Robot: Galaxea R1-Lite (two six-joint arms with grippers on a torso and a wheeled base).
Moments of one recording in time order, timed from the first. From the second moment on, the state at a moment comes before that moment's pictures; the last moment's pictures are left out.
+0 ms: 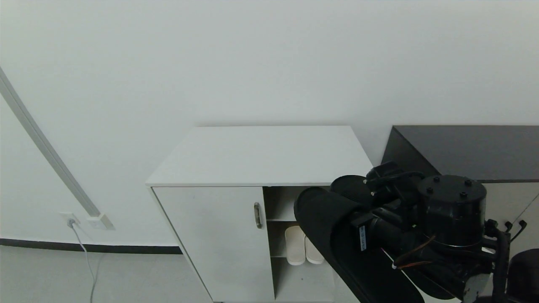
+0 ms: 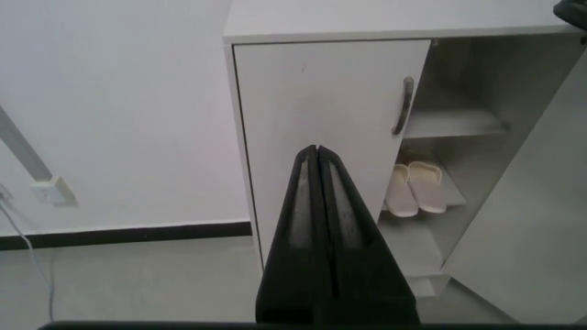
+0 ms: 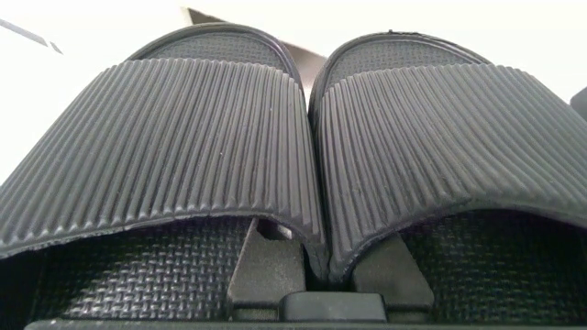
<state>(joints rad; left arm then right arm) 0.00 0.00 0.00 0.00 -0.03 0.02 0.80 1.67 -0.62 -0.79 -0.33 0.06</state>
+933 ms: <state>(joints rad) 0.00 0.00 0.00 0.00 -0.03 0.01 0.81 1.67 -0.62 -0.80 -0.34 0.06</state>
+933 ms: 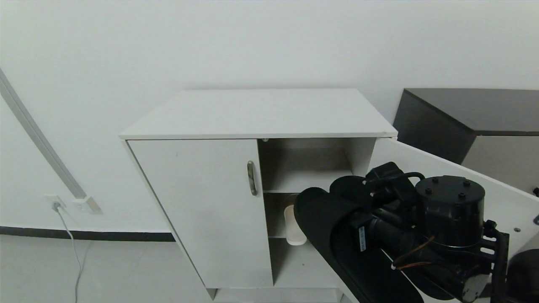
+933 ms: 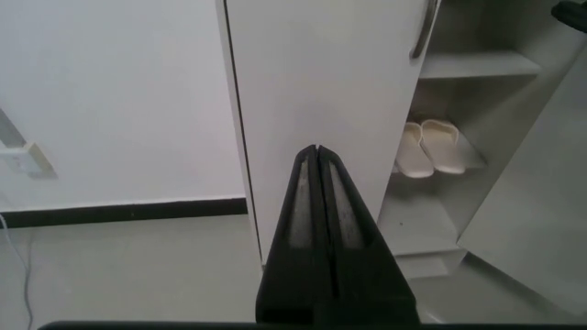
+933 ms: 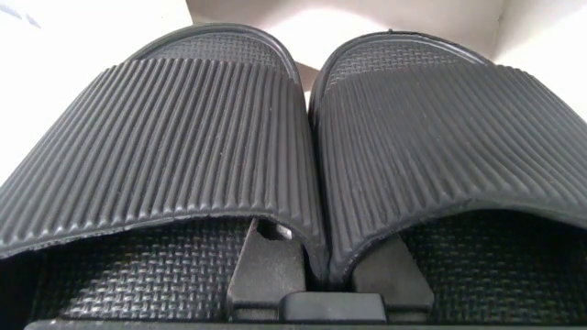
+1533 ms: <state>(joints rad) 0.00 0.00 0.00 0.00 -0.03 0.01 0.82 1.69 -0.62 -0.80 -0.34 0.06</state>
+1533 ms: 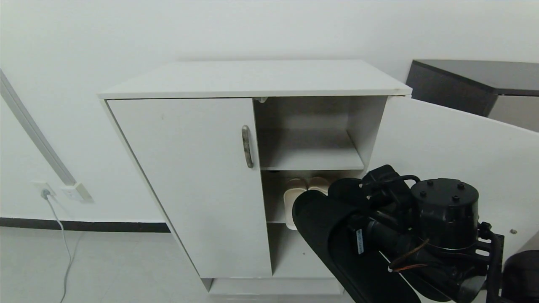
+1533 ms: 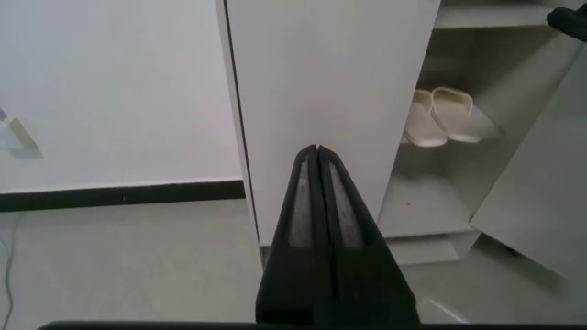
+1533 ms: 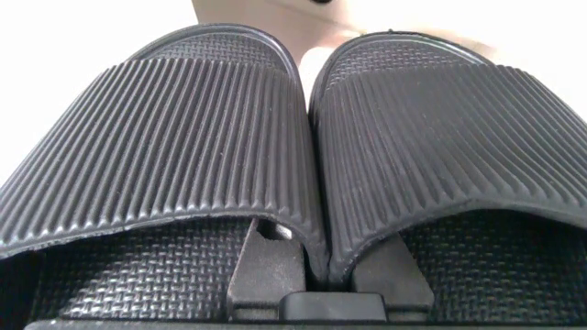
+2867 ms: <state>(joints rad) 0.00 0.00 0.00 0.00 -0.03 0.01 0.89 1.91 -0.93 -0.70 -0.69 0.16</state>
